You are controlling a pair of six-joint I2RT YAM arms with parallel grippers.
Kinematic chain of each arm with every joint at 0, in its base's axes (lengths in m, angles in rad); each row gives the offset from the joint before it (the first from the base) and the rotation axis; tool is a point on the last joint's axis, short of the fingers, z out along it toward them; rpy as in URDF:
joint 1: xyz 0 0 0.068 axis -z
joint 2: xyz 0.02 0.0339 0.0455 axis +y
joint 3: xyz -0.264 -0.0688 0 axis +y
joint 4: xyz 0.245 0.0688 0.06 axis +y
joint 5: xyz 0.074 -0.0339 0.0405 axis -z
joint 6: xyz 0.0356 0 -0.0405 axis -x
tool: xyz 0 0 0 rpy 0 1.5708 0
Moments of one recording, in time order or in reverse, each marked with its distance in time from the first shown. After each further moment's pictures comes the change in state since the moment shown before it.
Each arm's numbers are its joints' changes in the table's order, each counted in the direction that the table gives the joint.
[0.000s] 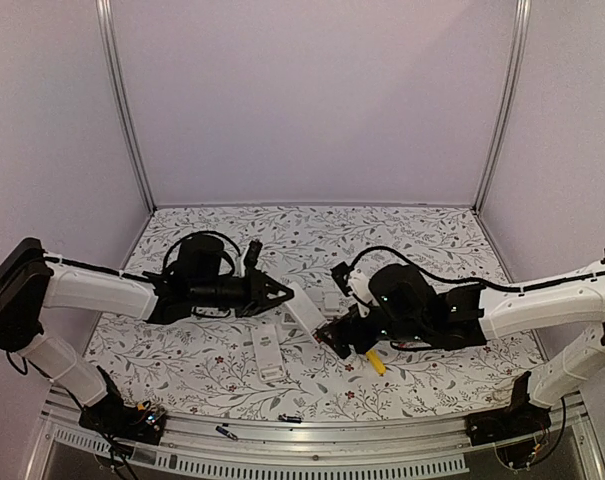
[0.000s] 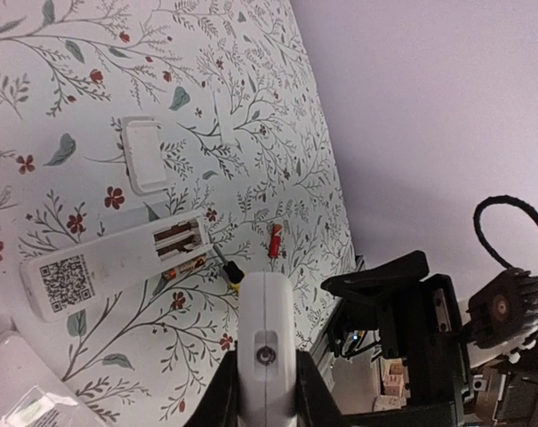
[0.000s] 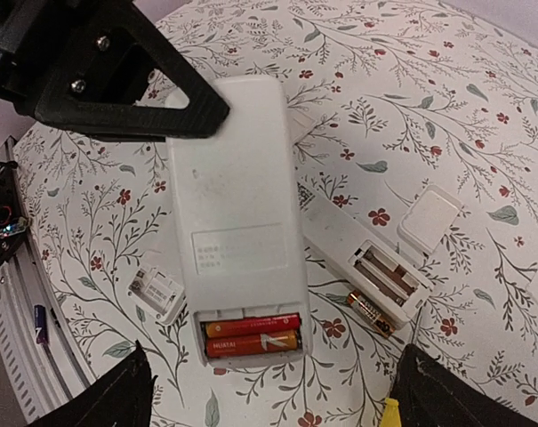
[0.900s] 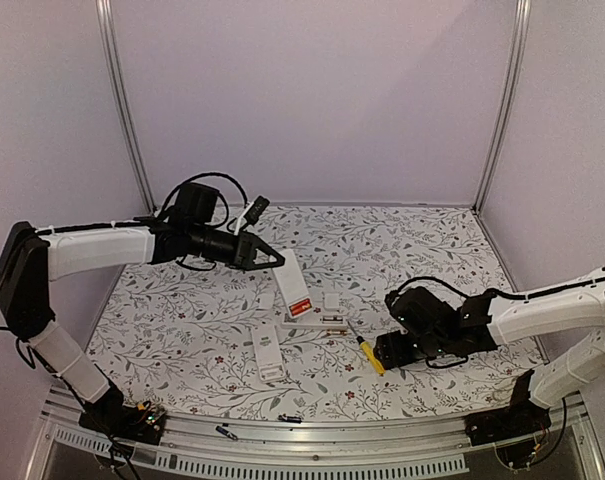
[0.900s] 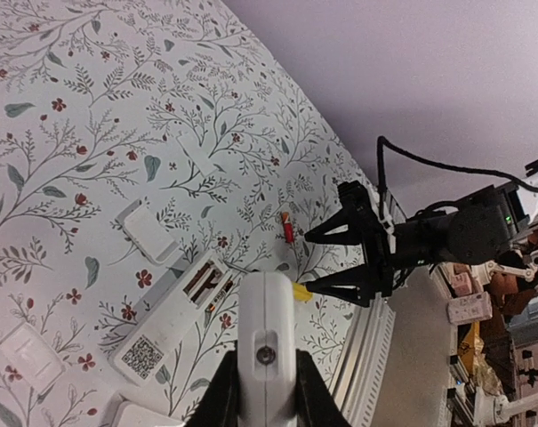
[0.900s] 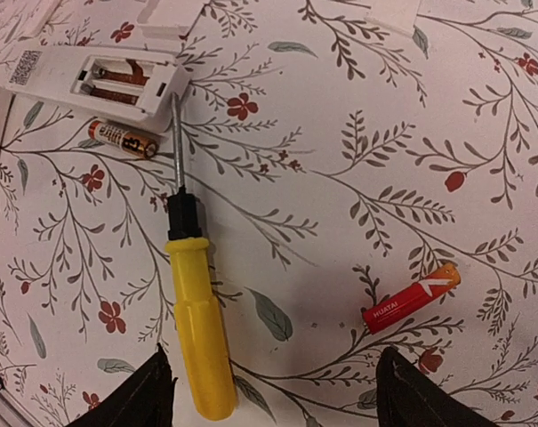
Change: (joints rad) left arm -0.222 0.063 -0.384 0.512 0.340 -0.639; right arm 0.124 -0.100 0.208 0.266 0.063 -0.306
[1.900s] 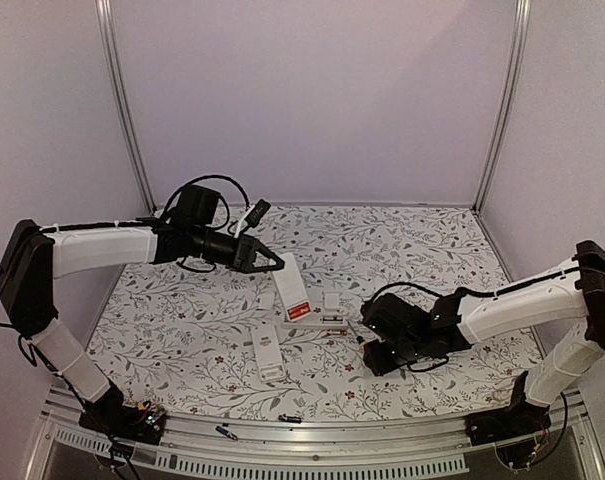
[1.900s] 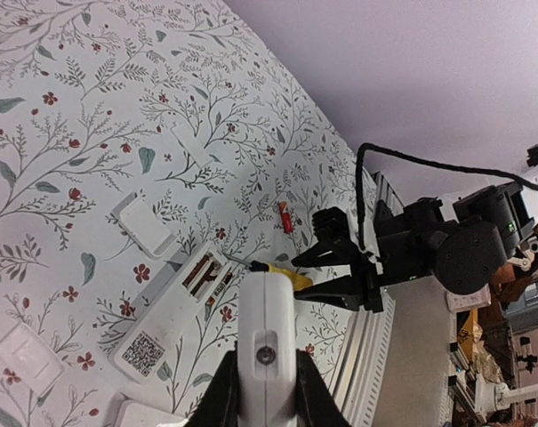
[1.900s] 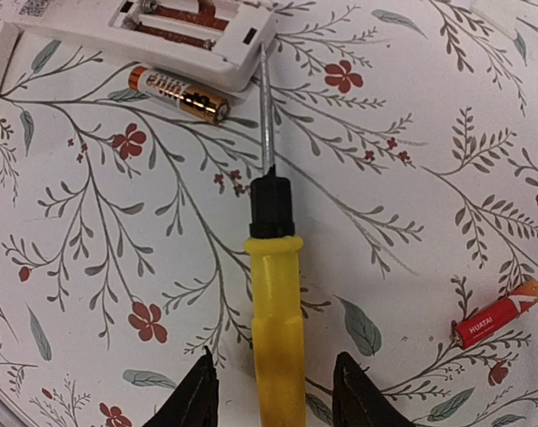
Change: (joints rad) left arm -0.012 0.023 0.000 0.009 0.050 -0.048; right arm -0.080 0.185 -0.130 0.055 -0.016 0.013
